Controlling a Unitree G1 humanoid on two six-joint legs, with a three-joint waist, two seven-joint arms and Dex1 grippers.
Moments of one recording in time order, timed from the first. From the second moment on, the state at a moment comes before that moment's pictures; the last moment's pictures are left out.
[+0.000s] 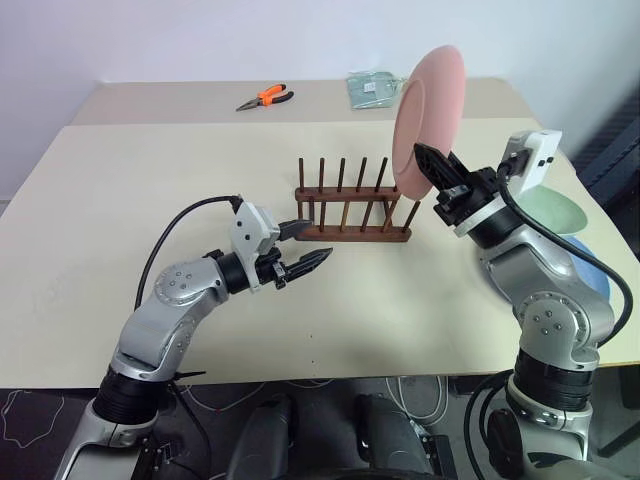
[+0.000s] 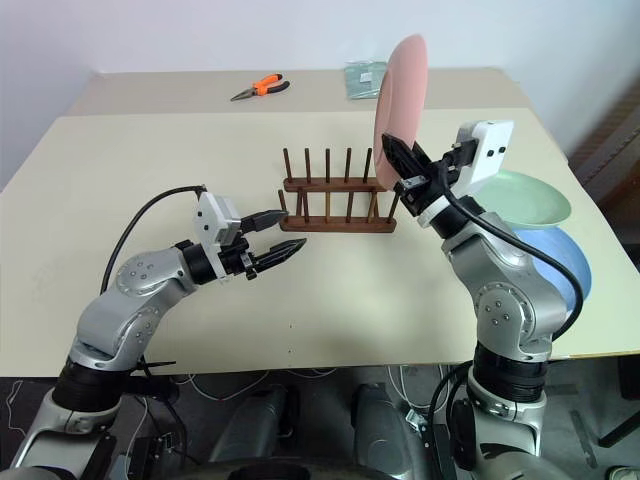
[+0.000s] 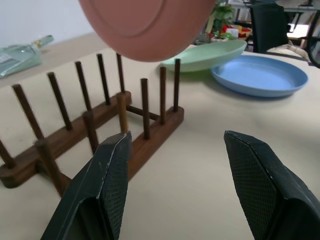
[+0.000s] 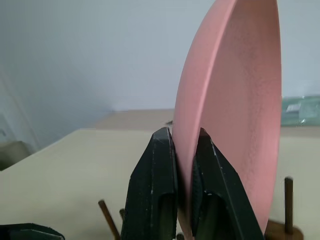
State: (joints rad) left arm -0.29 0.49 -0.13 -0.36 -0.46 0.42 -0.69; right arm -0.40 -0.30 -0.28 -0.47 0.73 0.72 0.30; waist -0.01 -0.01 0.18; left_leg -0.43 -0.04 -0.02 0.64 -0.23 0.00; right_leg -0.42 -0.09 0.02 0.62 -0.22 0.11
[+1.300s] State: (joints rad) left arm -0.29 0.47 -0.18 -0.33 -0.40 0.43 -0.76; right arm -0.21 -1.04 -0.03 0.22 -0.14 0.04 0.54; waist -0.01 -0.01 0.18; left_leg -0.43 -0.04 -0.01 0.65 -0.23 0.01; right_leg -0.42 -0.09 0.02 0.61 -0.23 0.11
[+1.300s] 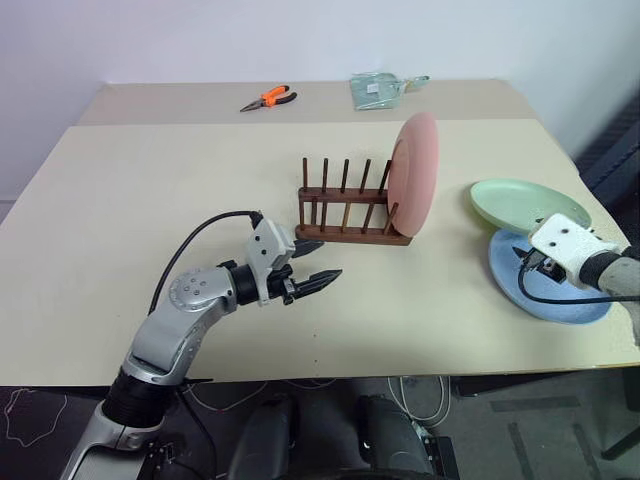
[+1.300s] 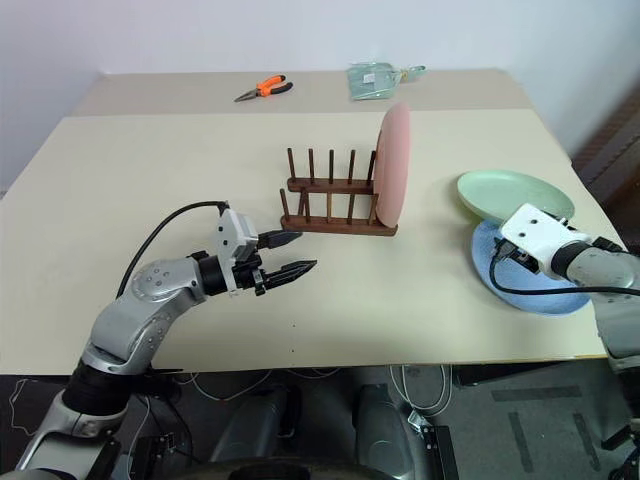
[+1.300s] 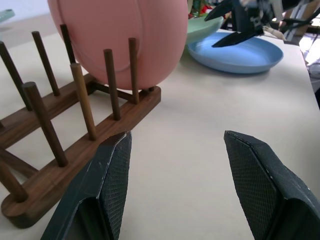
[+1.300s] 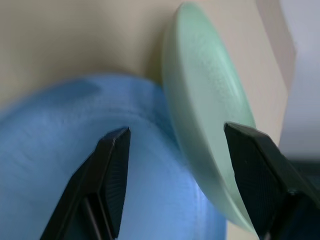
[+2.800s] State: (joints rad) left arm -0.16 0.42 -0.02 -0.12 -0.23 0.12 -0.59; right arm -0.45 -0.25 -0.08 -0.52 1.02 0.60 -0.04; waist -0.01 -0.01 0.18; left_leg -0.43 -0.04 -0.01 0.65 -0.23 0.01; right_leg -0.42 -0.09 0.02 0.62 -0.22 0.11
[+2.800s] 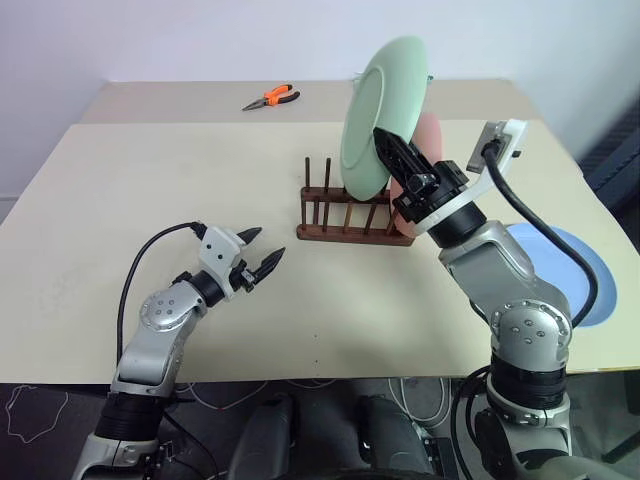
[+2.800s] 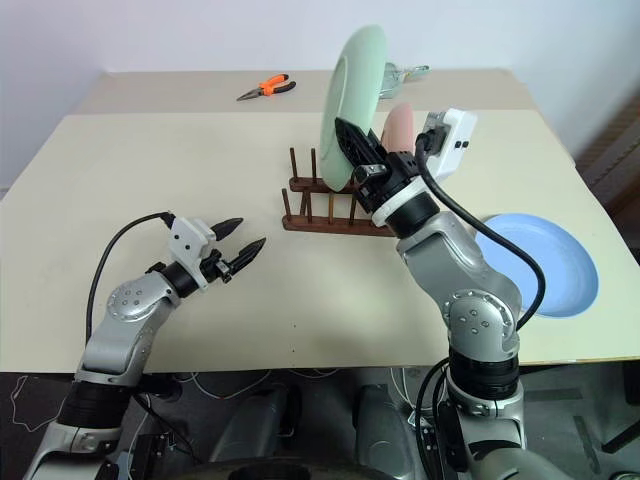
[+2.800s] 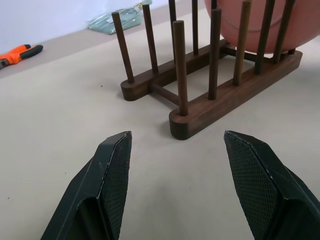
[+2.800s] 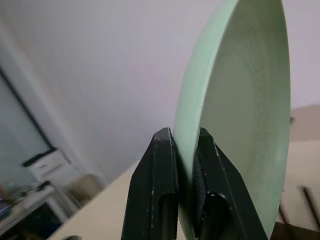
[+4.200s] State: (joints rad) left arm -0.16 0.41 -0.11 -0.17 -0.27 0.23 -0.72; right arm -0.09 -0.73 -0.29 -0.31 0.44 0.72 0.34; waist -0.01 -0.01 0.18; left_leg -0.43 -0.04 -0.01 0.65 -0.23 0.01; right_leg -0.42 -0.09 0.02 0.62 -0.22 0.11
